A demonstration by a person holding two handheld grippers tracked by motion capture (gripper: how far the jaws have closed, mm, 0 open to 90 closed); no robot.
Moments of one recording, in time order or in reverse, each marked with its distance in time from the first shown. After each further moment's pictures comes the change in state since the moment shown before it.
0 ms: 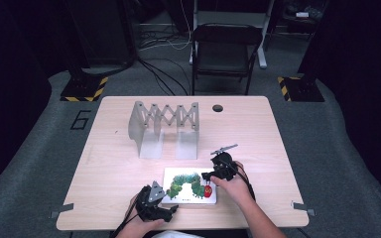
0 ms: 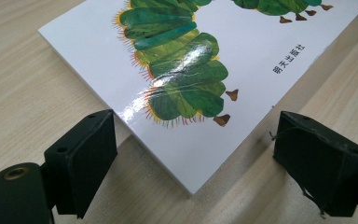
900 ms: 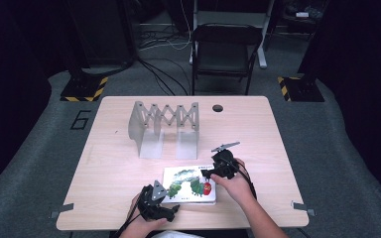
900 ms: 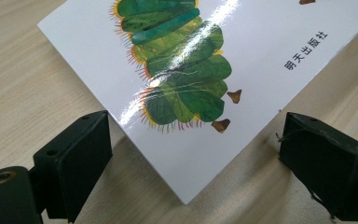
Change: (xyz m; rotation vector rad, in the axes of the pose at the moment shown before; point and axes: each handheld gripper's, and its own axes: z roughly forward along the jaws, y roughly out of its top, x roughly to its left) left arm -0.005 0.006 0.003 0.037 0.039 -0.037; right arm 0.007 0.007 -0.019 -0.048 0.007 -0.024
